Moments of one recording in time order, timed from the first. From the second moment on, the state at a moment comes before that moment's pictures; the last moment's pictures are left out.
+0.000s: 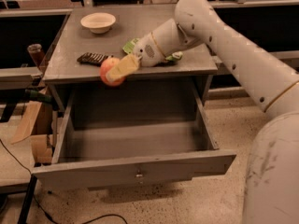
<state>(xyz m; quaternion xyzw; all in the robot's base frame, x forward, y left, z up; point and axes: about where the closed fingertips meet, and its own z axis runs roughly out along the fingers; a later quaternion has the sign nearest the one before) 0.636 0.080 0.868 -0.48 0.74 0.40 0.24</state>
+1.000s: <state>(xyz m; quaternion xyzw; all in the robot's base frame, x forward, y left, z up) 0.615 0.083 0.849 -0.50 0.73 0.42 0.20</state>
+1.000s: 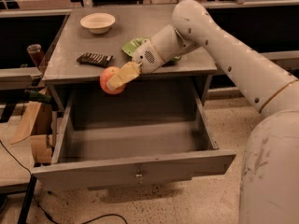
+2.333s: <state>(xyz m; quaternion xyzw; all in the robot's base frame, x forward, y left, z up) 0.587 0.057 0.704 -0.31 0.80 0.50 0.10</state>
